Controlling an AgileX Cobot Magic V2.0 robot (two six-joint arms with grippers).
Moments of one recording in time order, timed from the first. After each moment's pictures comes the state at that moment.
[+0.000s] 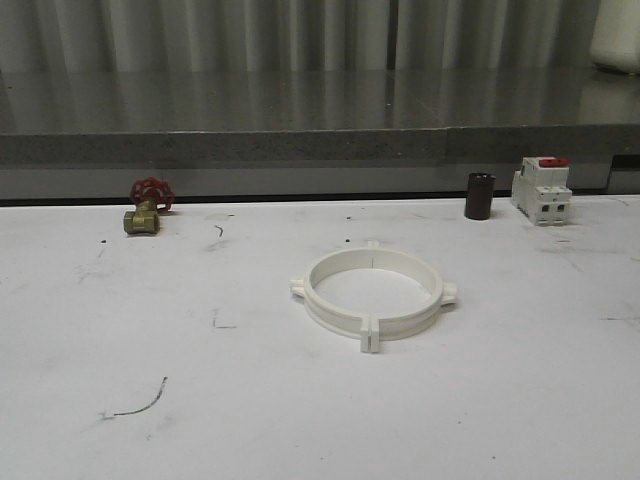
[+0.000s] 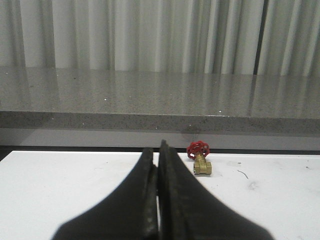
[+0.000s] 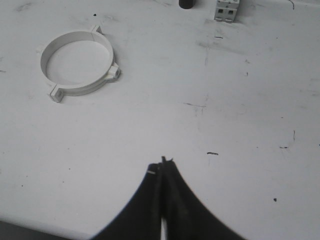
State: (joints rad) left arm -0.03 -0.01 0.00 -0.05 0.00 0.01; right arm 0.16 0.52 -0.60 0.08 0.81 -0.03
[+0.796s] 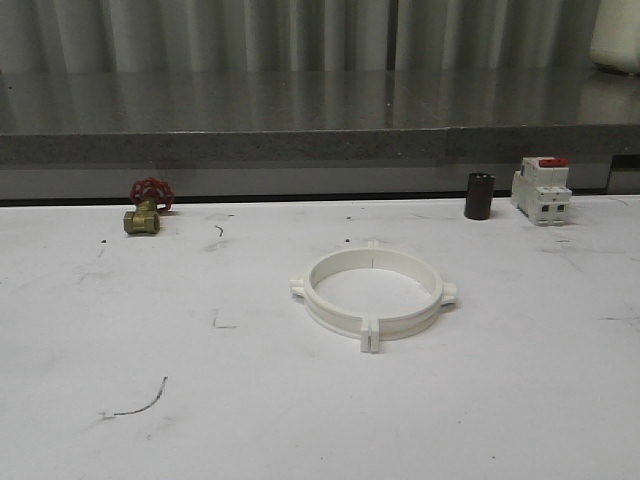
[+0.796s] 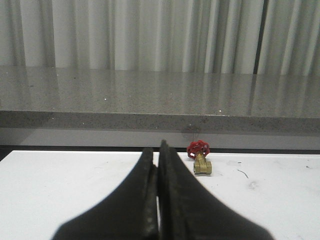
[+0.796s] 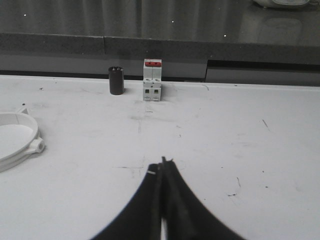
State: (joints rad) left arm -0.03 -0.01 0.00 -0.05 0.00 0.02; right arm -0.02 -0.01 0.02 0.04 0.18 -0.03
